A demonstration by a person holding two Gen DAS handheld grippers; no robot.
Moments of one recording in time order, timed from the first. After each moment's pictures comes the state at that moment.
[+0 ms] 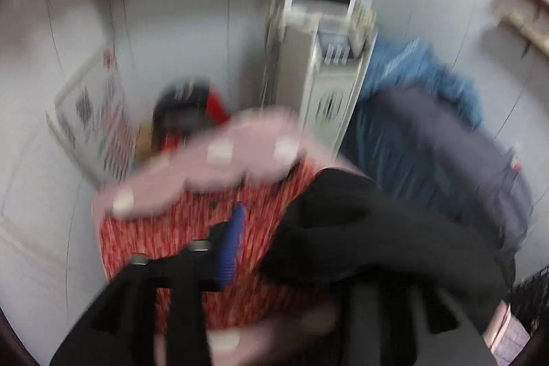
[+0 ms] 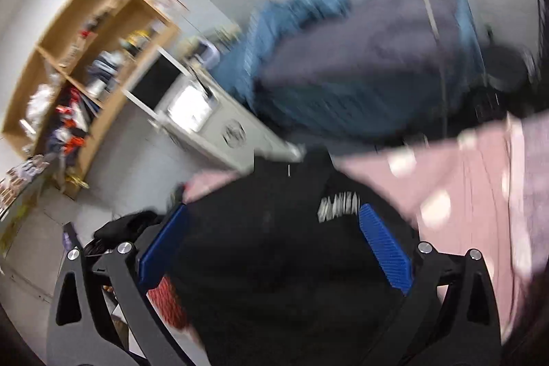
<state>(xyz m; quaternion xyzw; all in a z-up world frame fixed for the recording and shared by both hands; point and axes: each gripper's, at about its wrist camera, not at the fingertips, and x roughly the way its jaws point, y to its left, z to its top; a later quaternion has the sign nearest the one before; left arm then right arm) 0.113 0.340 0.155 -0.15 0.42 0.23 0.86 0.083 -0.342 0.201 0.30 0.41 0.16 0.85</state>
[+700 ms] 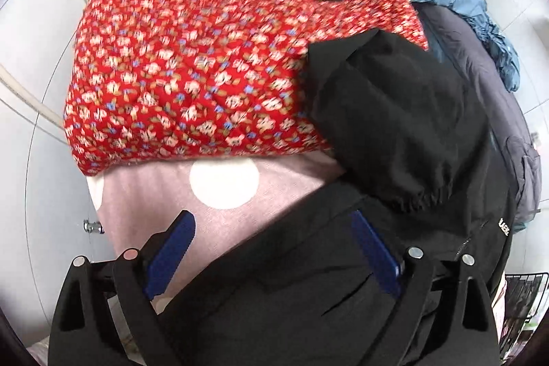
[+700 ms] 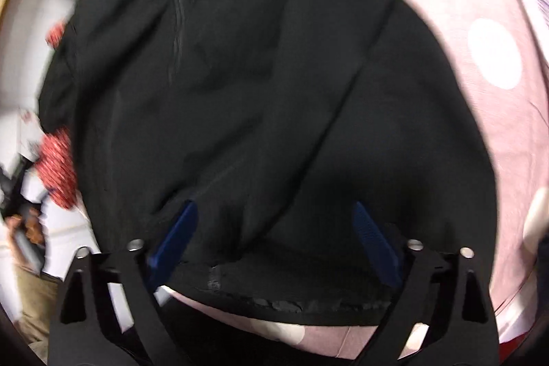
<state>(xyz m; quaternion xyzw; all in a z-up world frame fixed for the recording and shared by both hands) -0.020 0.315 -0.017 -0.28 0.52 0.25 0.77 0.007 -0.258 -0.095 0.15 0.71 0.09 0.68</state>
